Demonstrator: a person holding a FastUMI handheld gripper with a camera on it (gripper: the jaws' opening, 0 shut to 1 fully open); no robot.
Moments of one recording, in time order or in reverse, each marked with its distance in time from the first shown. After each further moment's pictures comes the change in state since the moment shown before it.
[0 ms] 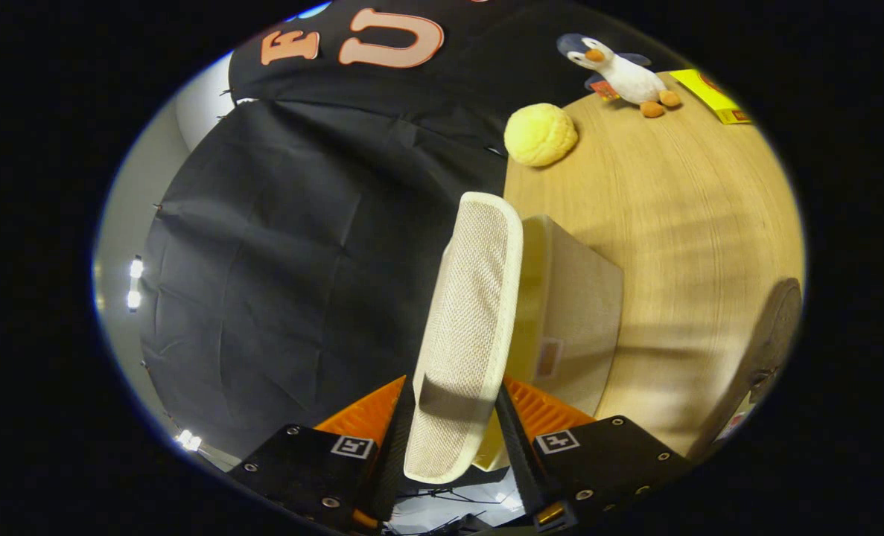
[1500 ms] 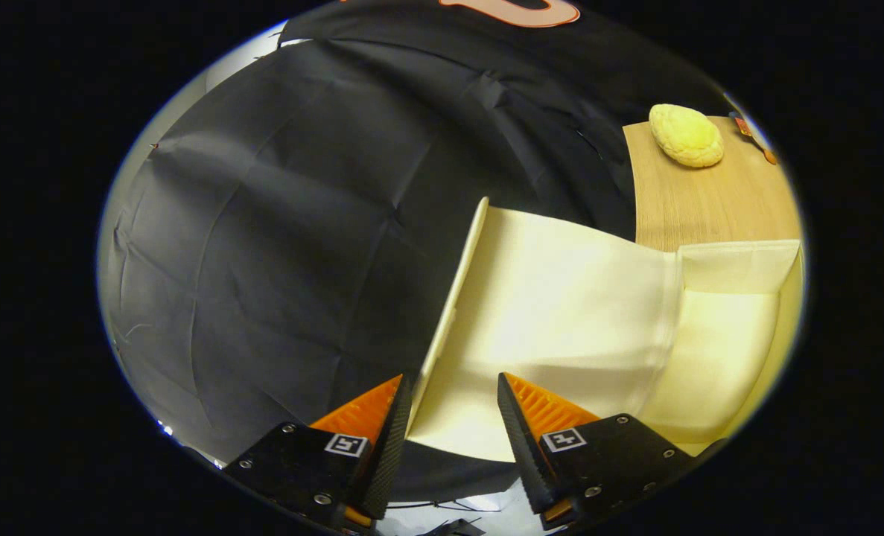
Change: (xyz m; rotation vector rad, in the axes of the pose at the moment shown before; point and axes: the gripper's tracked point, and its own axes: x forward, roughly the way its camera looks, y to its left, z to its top) arm 0.208 0.162 -0.032 -0.149 0.069 -0.088
